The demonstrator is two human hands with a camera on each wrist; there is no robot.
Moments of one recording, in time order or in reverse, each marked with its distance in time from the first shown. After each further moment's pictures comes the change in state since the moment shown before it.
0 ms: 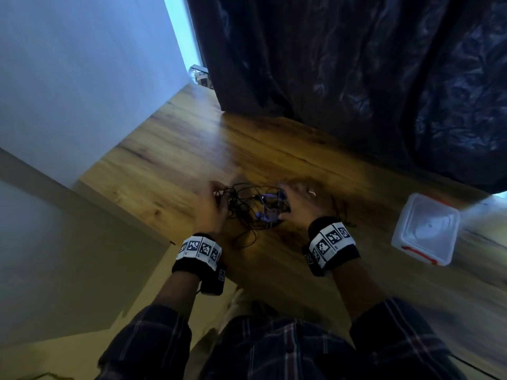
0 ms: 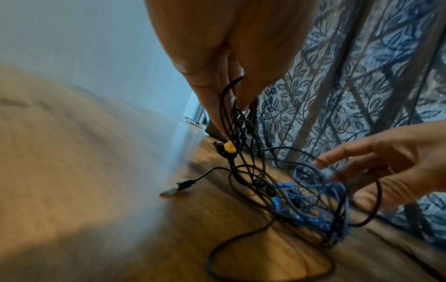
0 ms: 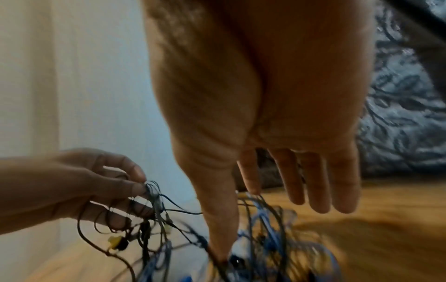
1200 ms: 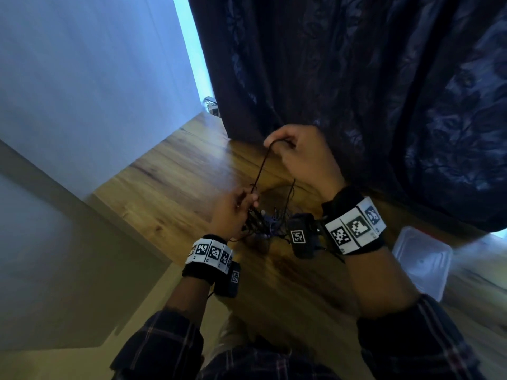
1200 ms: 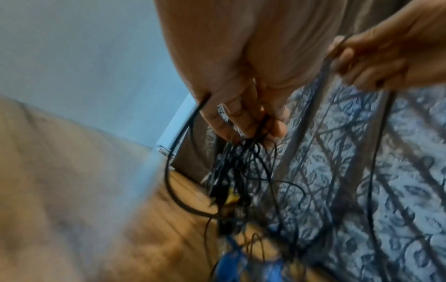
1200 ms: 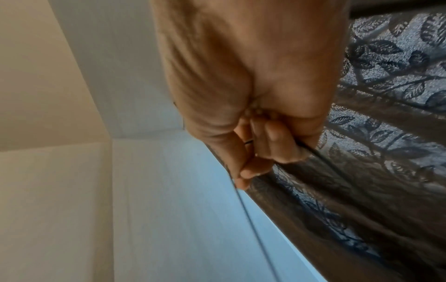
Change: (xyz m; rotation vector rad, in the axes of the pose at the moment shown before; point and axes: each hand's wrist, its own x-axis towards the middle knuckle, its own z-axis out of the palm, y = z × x) left_hand 0.012 0.090 0.011 -0.173 -0.164 0.077; right_hand -0.048 -0.071 -0.154 0.620 0.483 -0.496
